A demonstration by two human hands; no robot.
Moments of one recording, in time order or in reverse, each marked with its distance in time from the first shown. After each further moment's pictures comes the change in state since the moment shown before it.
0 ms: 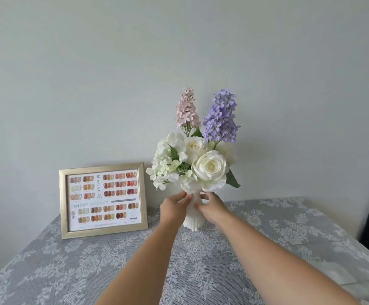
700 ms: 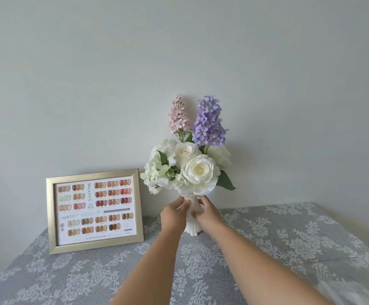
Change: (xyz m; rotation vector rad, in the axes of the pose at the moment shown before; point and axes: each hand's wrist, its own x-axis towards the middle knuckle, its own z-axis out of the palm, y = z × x) left_hand 0.044 -0.025 0.019 0.079 0.058 -0.004; right_hand 0.044 0.025 0.016 -0.044 0.019 -0.031
